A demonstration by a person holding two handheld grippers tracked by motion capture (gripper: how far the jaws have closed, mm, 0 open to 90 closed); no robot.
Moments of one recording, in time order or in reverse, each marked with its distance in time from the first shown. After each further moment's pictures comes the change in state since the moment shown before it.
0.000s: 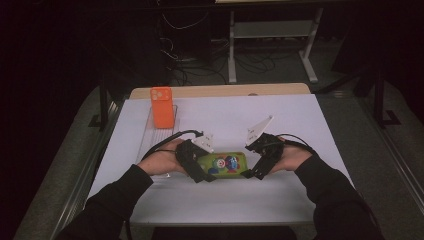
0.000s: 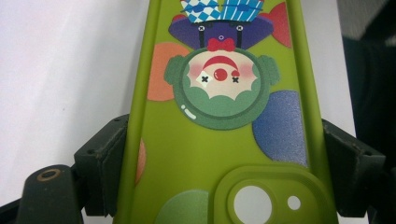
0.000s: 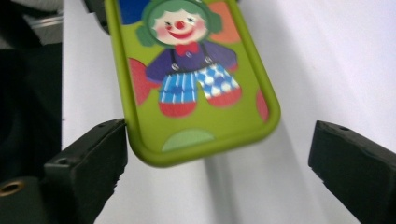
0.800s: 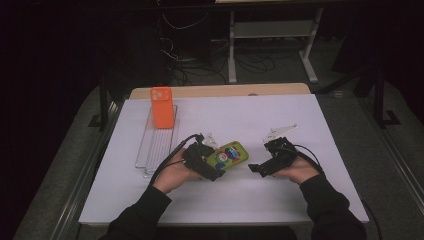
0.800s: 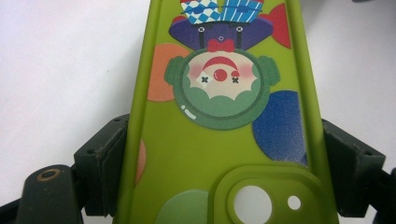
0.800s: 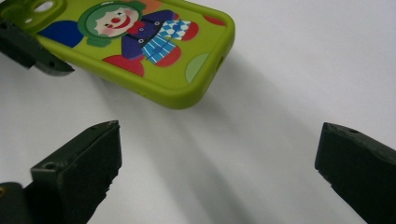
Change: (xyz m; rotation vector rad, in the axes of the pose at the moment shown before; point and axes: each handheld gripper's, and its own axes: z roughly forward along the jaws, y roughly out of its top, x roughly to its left) left arm -0.007 0.000 0.022 -0.003 0.253 -0.281; right arm 0.002 -0.048 0.002 -0.133 -0.230 0.392
